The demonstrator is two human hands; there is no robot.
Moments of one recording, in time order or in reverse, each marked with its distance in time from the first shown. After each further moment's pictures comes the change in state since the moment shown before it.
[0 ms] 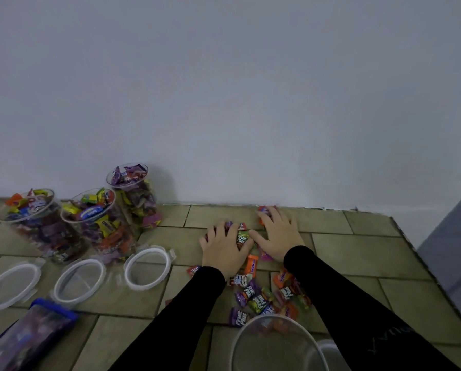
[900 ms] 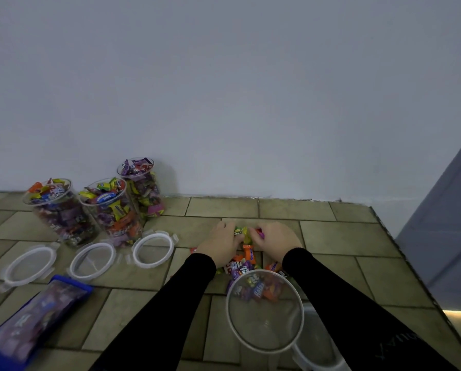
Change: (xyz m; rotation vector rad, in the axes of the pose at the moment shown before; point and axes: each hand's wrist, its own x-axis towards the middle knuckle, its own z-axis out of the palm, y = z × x) left_hand -0.033 0.000 -0.033 -0.200 -0.198 0.170; right_hand -0.057 -0.019 -0.021 0.110 0.075 -0.049
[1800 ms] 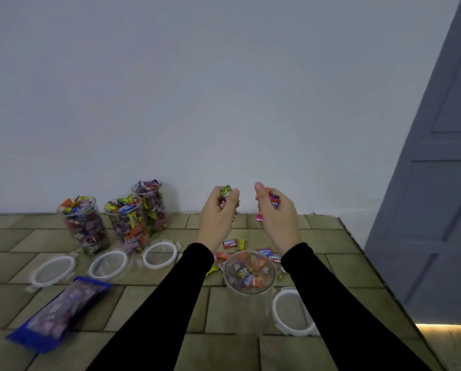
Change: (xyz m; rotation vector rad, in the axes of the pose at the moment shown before) left_hand -0.082 0.085 -0.083 -1.035 0.506 0.186; right_hand -0.090 -0.086 -0.136 1.072 0.572 0.121
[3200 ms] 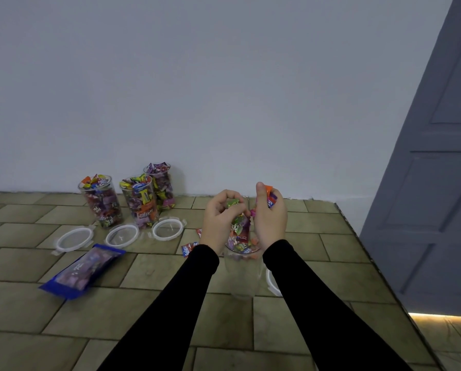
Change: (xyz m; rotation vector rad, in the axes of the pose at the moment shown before) left_hand -0.079 0.015 -0.003 -0.271 -0.098 0.052; right_hand -0.057 0.001 0.005 0.126 0.161 0.106
